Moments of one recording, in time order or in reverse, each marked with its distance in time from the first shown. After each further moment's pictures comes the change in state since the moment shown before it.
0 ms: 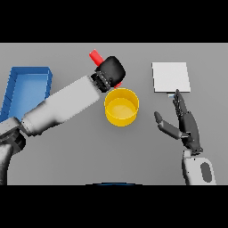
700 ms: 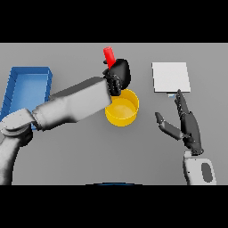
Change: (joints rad) left arm -0.148 -0.057 -0.271 0.099 -0.099 -0.050 -0.065; right arm 0.003 -0.010 -0.004 0.014 0.023 -0.014 -0.046
